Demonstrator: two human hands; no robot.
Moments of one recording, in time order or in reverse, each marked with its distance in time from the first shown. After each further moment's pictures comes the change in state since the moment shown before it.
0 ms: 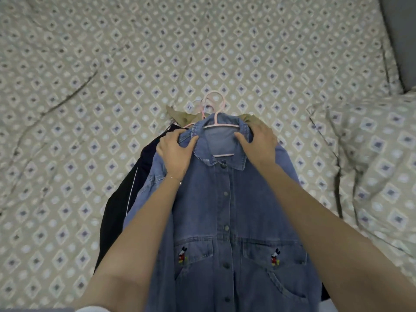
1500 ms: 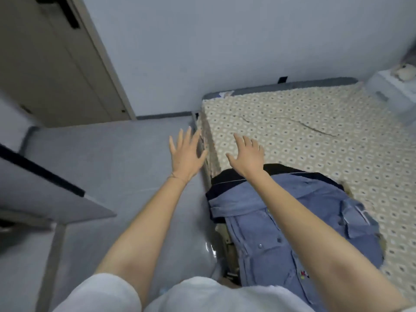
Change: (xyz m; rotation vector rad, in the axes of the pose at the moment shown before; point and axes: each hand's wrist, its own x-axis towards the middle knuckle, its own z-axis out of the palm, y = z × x) left_hand -0.584 0.046 -0.448 0.514 0.574 -0.768; right_hand -0.553 -0.268 -0.118 -0.392 -0.487 -1.404
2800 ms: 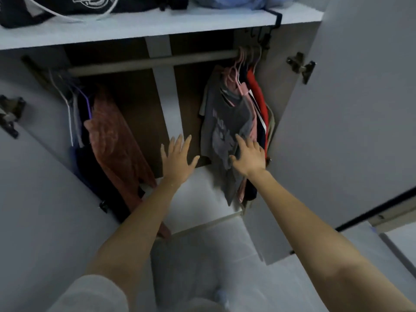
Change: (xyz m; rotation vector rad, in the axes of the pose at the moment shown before) left_hand -0.434 -0.606 -0.321 0.316 0.481 -1.357; right_hand -0.176 -0.856 0.160 -0.023 -0.276 -1.419
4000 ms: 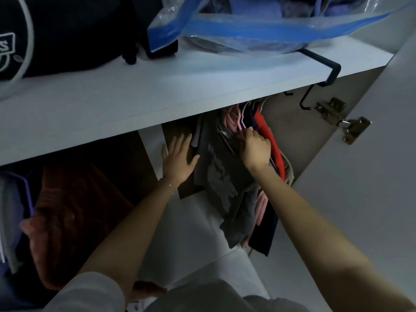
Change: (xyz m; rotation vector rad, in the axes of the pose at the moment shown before) left_hand 0.273 -0.031 0.060 -0.104 -0.013 0.153; right_hand 0.257 -0.004 -0.018 -0.093 0.314 0.107
